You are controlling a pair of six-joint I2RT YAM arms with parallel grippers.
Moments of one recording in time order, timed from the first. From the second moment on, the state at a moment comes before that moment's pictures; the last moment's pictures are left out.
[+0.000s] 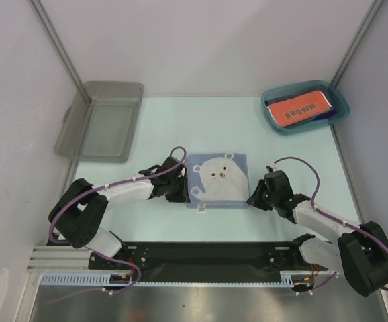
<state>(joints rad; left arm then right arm) -0.69 1.51 0.75 -0.29 0.11 -0.62 0.45 1.10 0.35 -0.10 -0.07 0.73</state>
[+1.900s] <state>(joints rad) -0.73 1.41 0.69 -0.34 0.12 -0.66 0.45 0.97 0.33 -0.25 -0.13 0.67</state>
